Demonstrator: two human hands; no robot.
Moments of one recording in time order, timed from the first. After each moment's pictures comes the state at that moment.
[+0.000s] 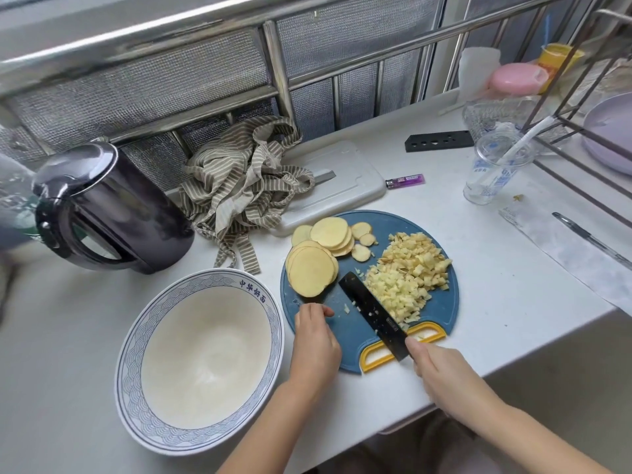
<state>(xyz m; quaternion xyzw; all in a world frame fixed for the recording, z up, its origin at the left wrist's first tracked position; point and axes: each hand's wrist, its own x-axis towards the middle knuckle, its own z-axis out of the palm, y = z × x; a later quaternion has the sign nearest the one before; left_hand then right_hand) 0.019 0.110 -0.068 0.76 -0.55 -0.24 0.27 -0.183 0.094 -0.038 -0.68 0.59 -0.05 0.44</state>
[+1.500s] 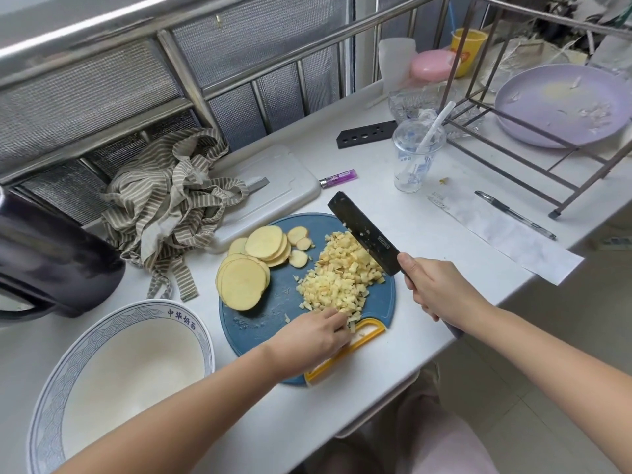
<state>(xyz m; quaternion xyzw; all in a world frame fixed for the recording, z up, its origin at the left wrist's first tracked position) -0.018 0.049 -0.065 0.31 -0.95 -0.07 0.02 -0.258 0.008 -0.011 -0.60 0.62 -0.21 0.46</state>
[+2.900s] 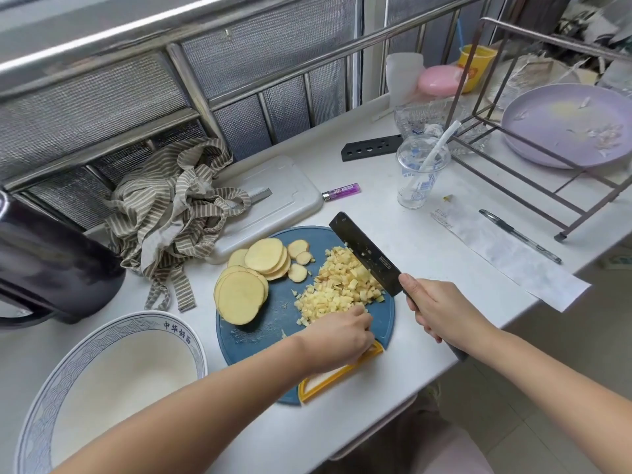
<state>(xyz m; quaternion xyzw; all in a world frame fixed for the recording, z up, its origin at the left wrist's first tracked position) -0.063 0.015 -0.058 0.31 -0.95 -0.07 -0.04 -0.266 -0.002 -0.019 -0.60 0.62 -0.19 0.47</state>
